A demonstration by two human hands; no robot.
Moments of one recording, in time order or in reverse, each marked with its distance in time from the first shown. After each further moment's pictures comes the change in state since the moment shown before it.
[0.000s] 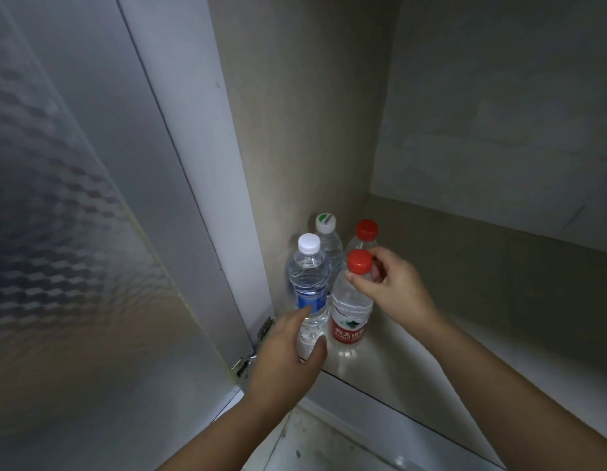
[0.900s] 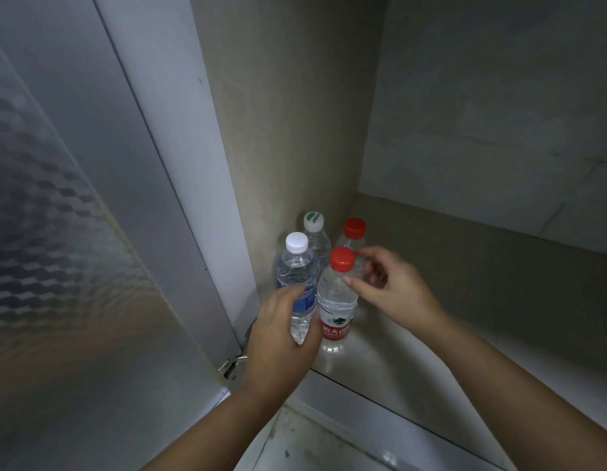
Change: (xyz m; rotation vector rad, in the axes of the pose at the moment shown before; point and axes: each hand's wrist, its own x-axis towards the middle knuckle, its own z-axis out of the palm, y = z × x) left_hand 0.015 0.020 0.002 0.021 0.166 0.109; right_hand -0.009 -0.001 -0.021 -0.080 -0.028 -0.074
